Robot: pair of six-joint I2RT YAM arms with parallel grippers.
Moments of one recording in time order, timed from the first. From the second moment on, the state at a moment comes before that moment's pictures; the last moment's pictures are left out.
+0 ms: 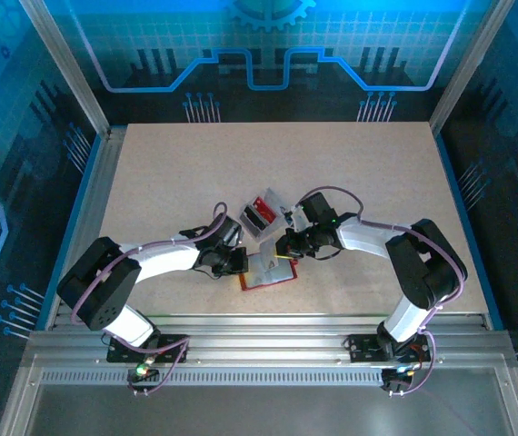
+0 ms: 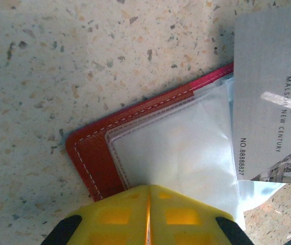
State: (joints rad) left arm -0.62 1.55 0.71 -0.31 0.27 -0.74; right arm 0.54 1.68 0.86 -0.23 -0.64 0.61
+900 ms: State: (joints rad) left arm -0.62 1.54 0.70 -0.29 0.27 -0.74; right arm 0.58 1.70 0.97 -0.35 -0.62 0.61
